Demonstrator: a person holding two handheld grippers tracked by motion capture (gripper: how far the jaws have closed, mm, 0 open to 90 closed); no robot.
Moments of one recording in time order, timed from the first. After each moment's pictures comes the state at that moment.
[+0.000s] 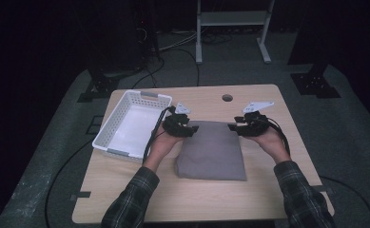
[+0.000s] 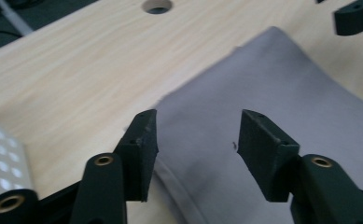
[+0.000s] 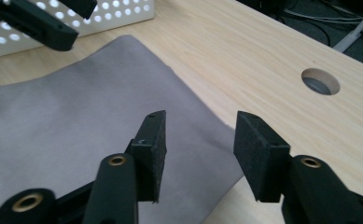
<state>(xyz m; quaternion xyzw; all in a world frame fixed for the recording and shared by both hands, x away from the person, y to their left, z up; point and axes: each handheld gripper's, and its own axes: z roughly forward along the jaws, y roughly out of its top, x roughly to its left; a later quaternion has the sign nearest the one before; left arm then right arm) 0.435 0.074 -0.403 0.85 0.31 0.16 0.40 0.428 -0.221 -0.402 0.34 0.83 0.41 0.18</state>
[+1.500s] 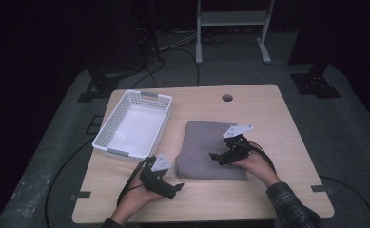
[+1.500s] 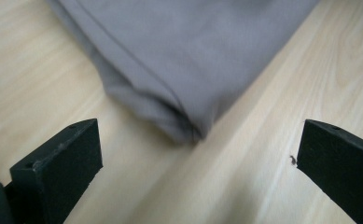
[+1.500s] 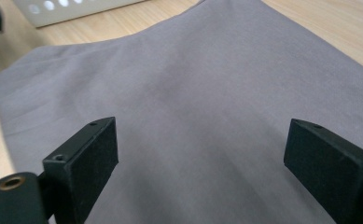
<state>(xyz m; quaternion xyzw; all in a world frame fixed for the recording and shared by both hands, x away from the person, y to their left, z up) 0.292 0.139 -0.453 0.88 0.28 0.12 0.37 0.380 -0.163 -0.445 0.32 0.85 0.40 0.14</state>
